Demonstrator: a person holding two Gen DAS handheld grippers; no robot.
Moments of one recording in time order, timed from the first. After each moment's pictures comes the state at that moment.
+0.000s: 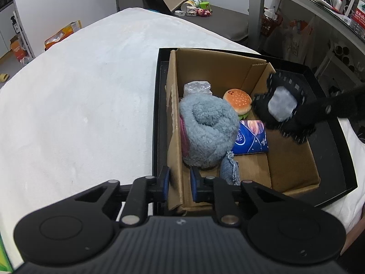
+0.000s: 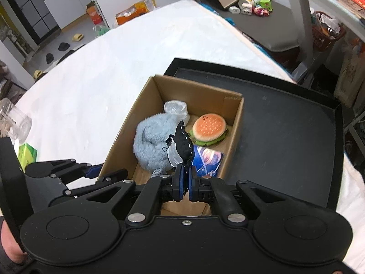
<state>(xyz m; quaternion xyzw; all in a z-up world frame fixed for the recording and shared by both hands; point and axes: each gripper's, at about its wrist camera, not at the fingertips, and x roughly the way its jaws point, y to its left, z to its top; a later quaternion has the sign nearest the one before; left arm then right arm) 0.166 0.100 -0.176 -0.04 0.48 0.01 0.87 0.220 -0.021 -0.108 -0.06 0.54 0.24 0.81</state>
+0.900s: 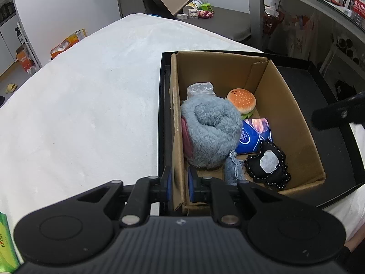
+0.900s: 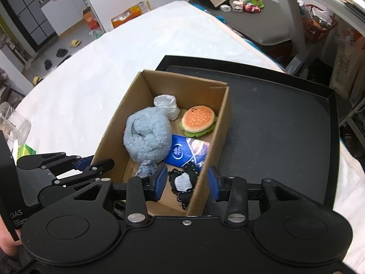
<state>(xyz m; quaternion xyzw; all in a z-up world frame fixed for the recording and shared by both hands) 0.163 0.092 -0.174 -0.01 0.47 0.03 0.88 0.212 -0.053 -0.110 -0.04 0.53 0.23 0.81</state>
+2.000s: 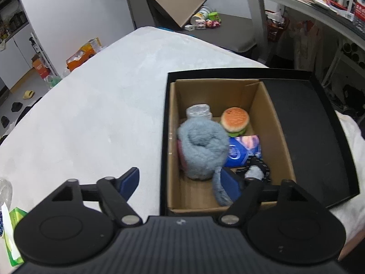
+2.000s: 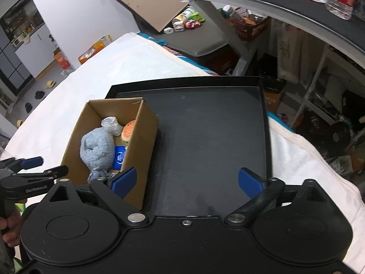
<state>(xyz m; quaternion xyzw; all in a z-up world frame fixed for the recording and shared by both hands) 0.162 0.061 -0.124 0.03 0.47 0.07 0.88 0.199 -0.171 -0.098 0.03 0.49 0.15 0.86</state>
